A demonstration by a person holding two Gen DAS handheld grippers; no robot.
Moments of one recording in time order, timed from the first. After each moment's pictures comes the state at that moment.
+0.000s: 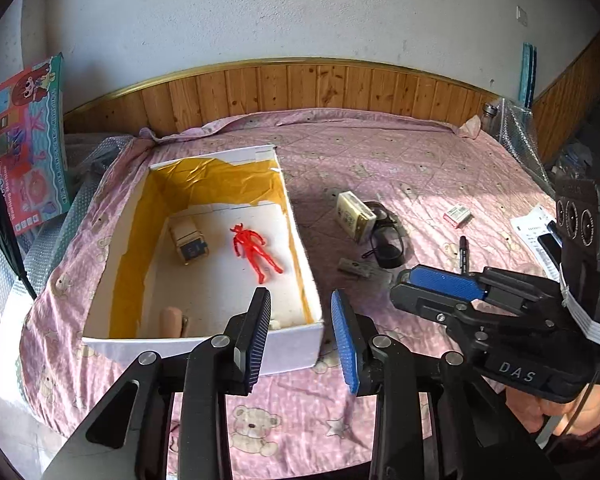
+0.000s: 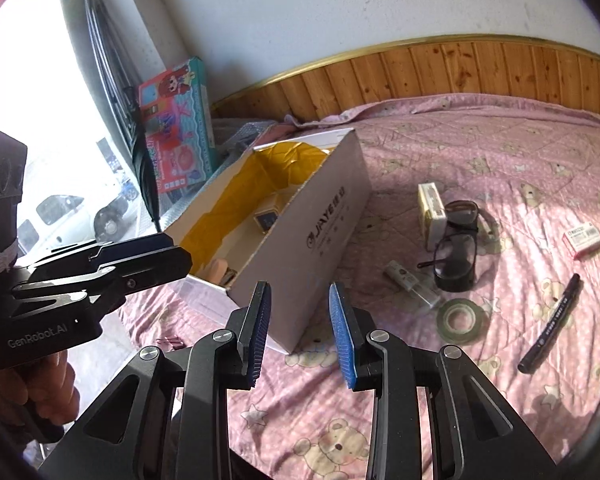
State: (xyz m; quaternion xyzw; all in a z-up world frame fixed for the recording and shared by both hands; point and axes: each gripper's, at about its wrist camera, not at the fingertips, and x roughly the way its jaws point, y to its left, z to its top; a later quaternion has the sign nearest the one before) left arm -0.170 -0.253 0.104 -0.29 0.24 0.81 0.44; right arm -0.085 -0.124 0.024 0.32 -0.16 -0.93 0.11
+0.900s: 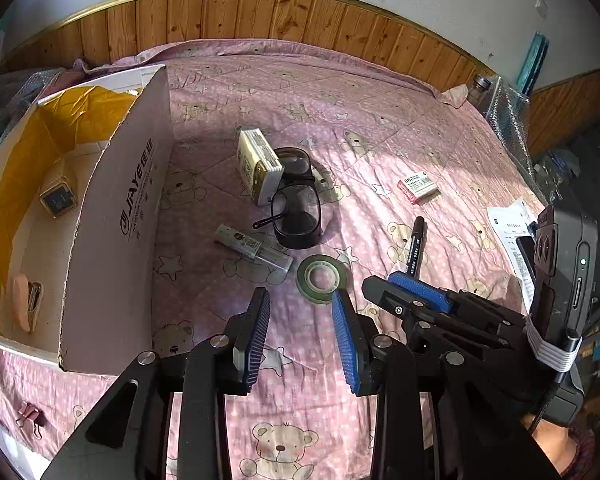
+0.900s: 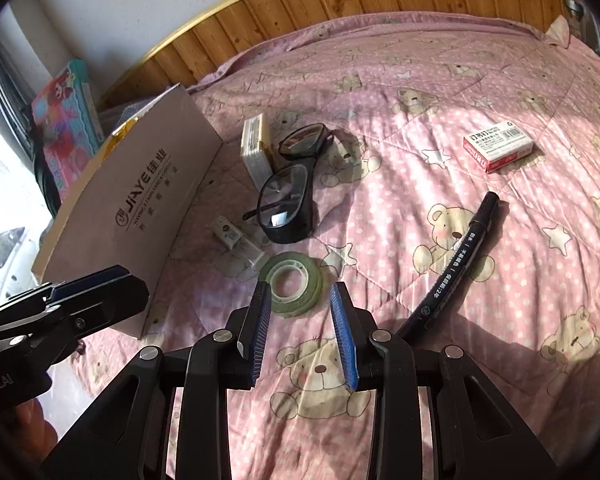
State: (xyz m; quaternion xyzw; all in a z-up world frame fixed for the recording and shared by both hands) left arm -0.150 -0.133 0.018 -0.42 0.22 0.76 0.45; right arm -0.121 -0.015 -0.059 0.43 -0.20 -0.88 0.00
